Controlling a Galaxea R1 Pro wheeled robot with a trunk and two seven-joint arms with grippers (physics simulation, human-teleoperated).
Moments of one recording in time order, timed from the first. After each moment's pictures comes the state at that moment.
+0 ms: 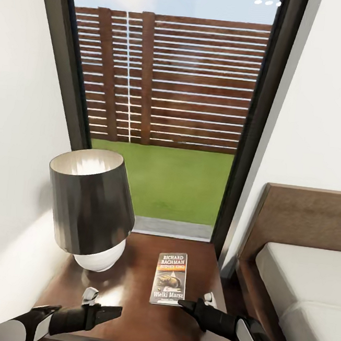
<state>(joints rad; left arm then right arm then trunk) -0.65 0.15 0.26 -0.02 -0.08 0.06 -1.57 -0.45 -0.05 -0.04 -0.57 -0.47 0.72 0.86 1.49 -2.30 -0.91</state>
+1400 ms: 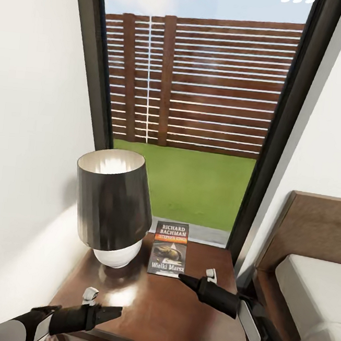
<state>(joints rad) -0.65 0.15 0.26 -0.02 -0.08 0.06 -1.57 -0.45 -0.05 -0.04 -0.78 -0.46 0.74 1.08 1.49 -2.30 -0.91</state>
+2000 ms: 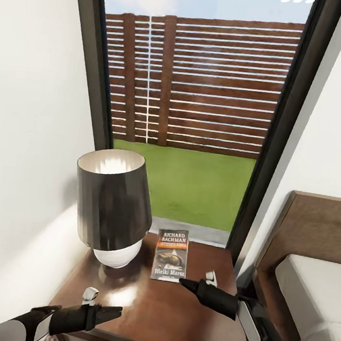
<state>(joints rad) -0.65 0.15 0.26 -0.02 -0.08 0.06 -1.57 -0.45 -0.05 -0.05 -0.77 -0.45 0.73 0.92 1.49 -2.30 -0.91</state>
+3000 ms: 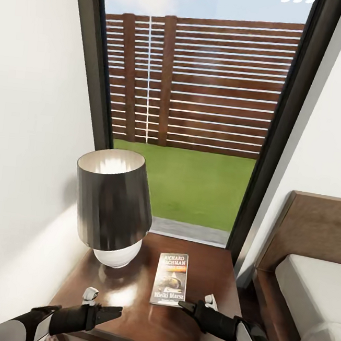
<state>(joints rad) -0.65 0.15 0.26 -0.02 -0.08 0.06 -1.57 -0.45 -0.05 -0.05 -0.53 -0.46 0.68 0.88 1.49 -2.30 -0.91</state>
